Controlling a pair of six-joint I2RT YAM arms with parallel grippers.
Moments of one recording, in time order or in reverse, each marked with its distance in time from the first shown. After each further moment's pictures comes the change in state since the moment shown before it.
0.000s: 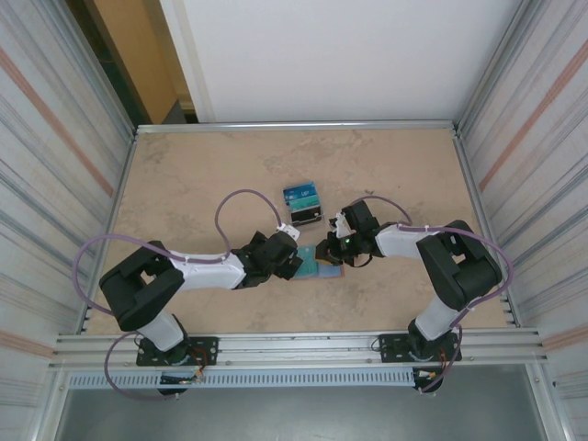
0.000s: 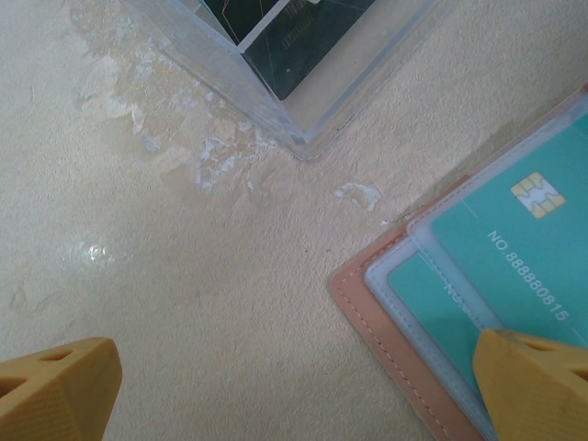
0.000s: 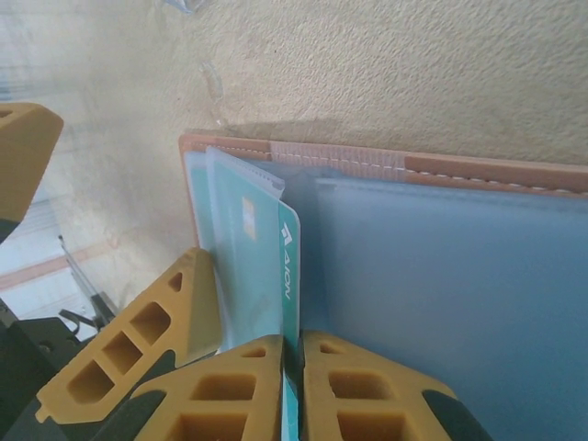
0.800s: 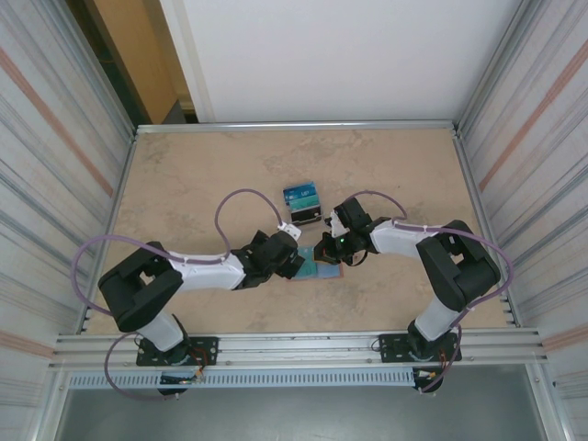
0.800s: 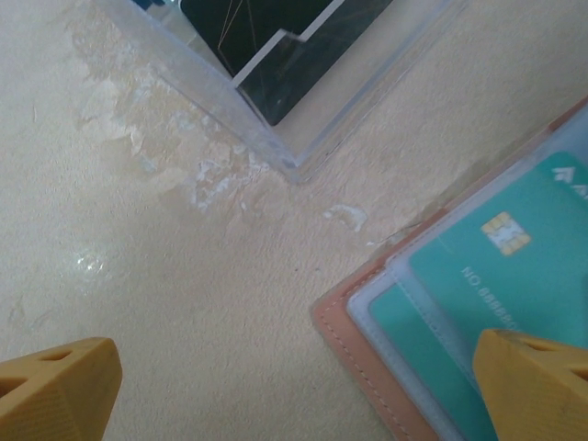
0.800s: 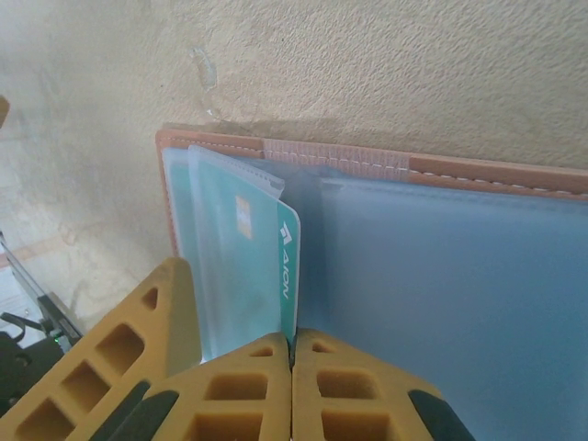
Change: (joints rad) left arm -0.005 -0.004 0.000 0.025 0.000 0.000; right arm 0.050 0.000 0.078 -0.150 0.103 -0.069
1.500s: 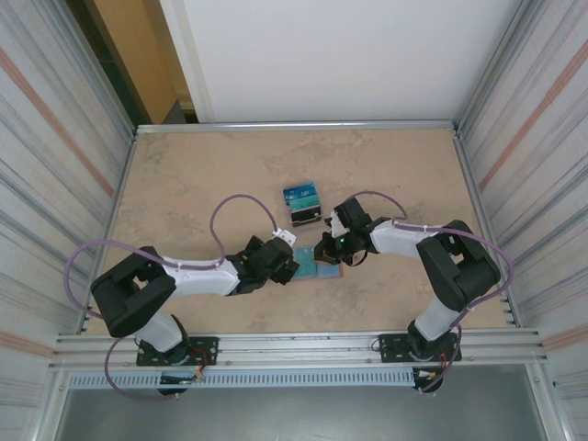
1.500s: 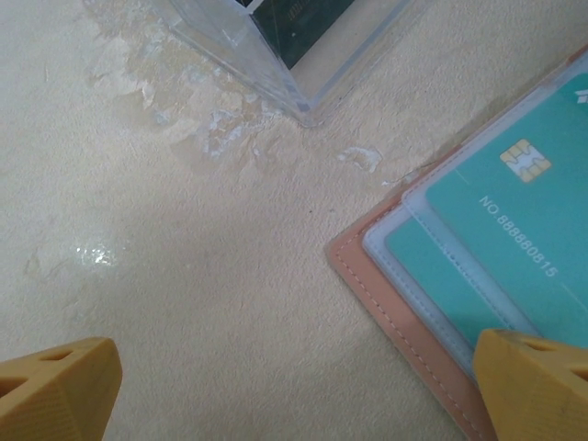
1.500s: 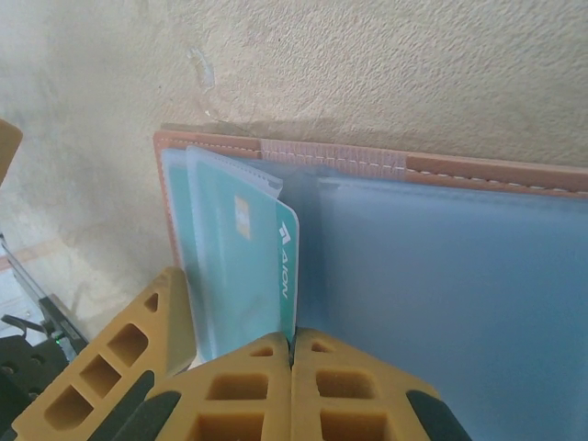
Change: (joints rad) left arm -0.016 -0.060 -0.068 -0.005 -0.019 -0.007; right arm 0.000 0.000 0.000 -0.002 0.005 0.007
